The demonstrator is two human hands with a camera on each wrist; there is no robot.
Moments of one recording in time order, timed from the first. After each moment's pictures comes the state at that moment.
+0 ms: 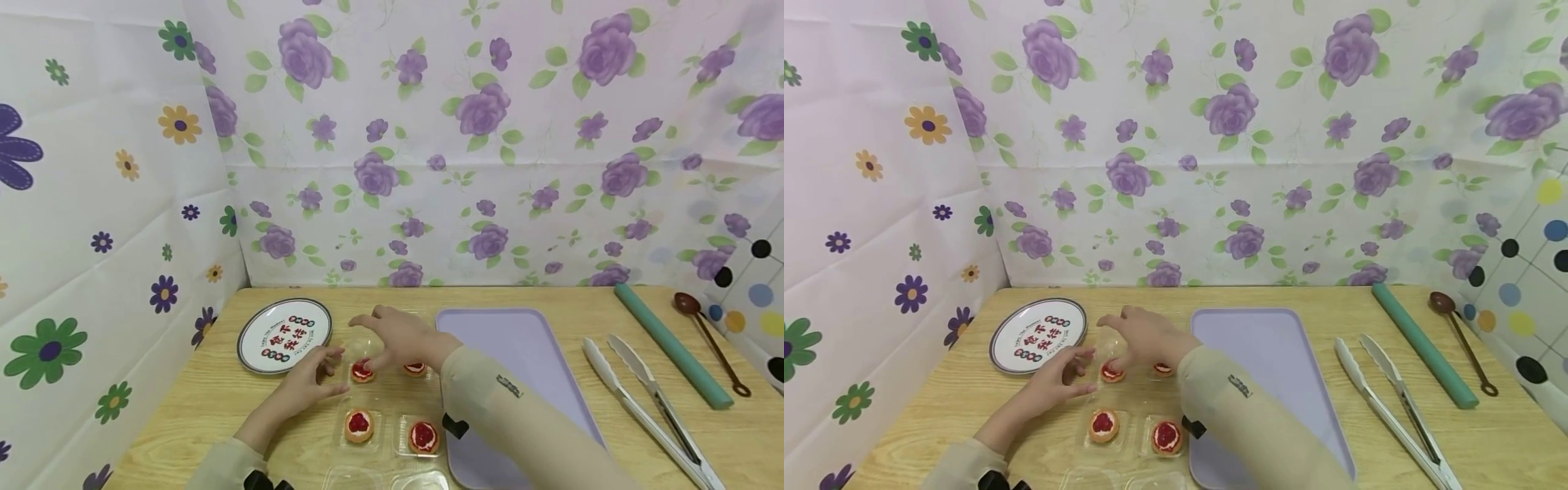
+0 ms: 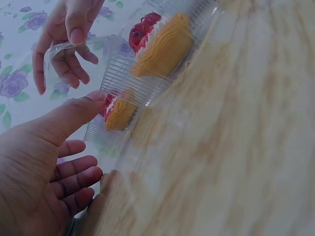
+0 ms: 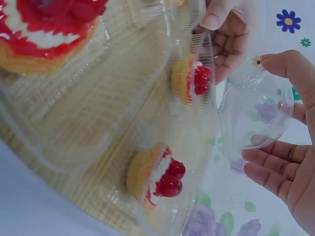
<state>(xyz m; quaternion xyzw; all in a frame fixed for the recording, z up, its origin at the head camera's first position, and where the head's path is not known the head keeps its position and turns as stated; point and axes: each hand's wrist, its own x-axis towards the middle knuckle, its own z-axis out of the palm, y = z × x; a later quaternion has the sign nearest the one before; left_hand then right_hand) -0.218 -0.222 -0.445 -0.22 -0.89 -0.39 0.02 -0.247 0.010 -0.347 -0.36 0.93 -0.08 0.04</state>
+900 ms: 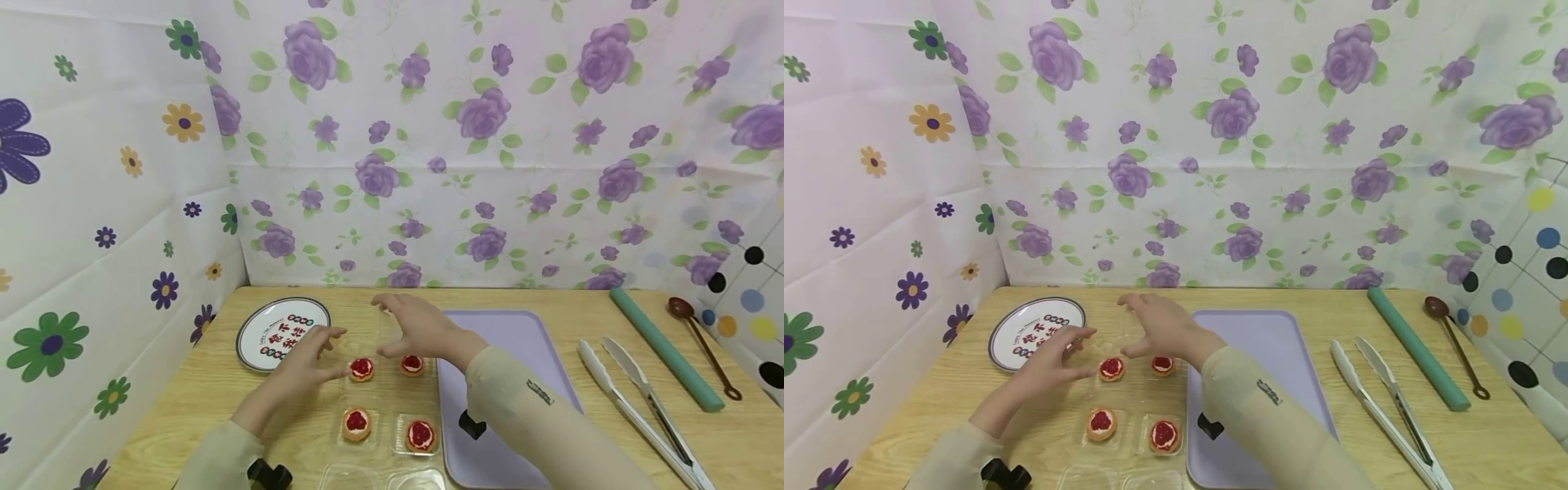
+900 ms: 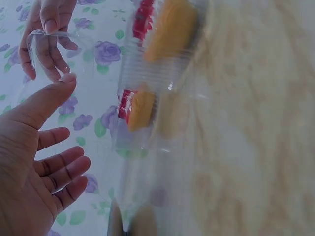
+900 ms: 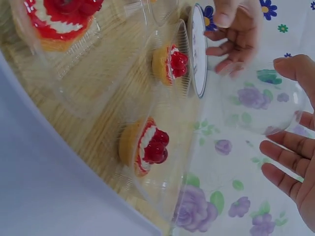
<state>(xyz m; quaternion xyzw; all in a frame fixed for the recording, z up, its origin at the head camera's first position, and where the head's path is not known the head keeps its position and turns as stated) -0.218 -0.210 -0.402 -0.21 -0.91 -0.35 0.03 -0.240 0.041 -0.328 -0.34 0.93 -0.18 -0.01</state>
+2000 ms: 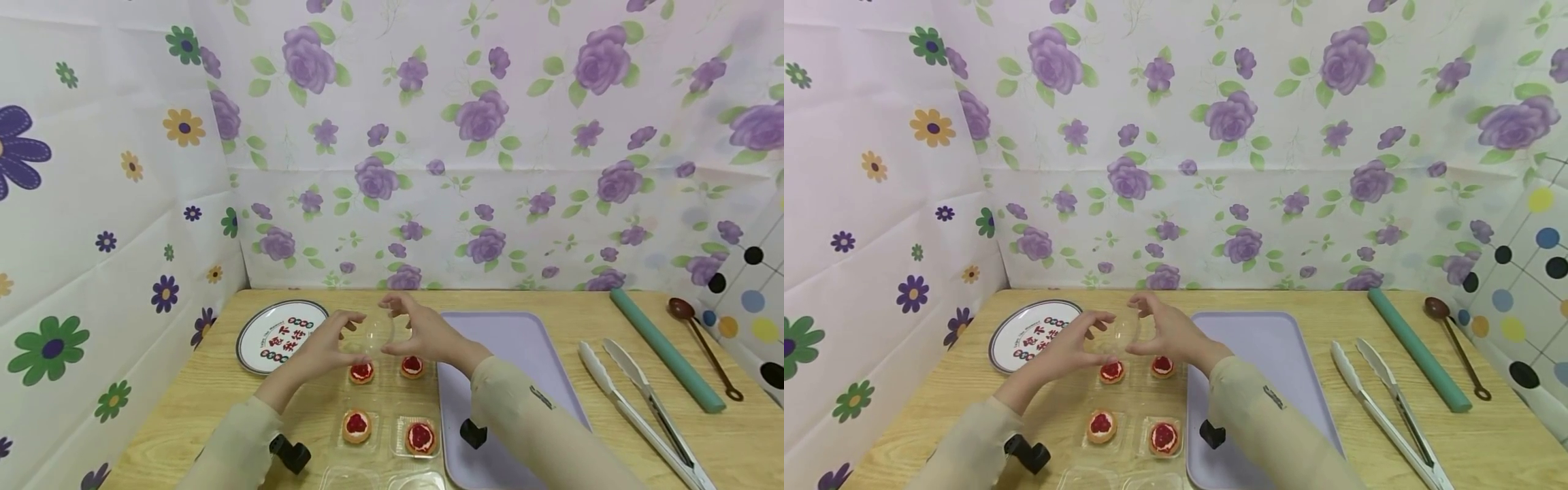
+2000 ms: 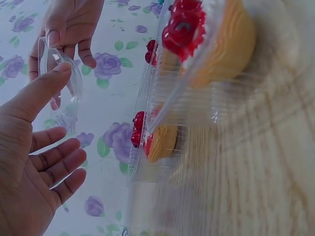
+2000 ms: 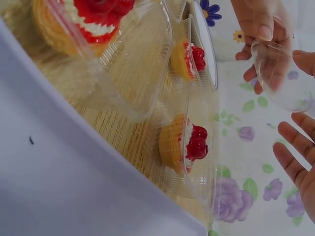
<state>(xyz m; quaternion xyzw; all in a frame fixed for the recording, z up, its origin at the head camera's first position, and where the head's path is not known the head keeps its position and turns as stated) -0.239 -0.180 -0.380 -0.26 -0.90 -0.36 0.02 -0.251 0.056 -0.358 -0.32 0.87 -0.38 0.02</state>
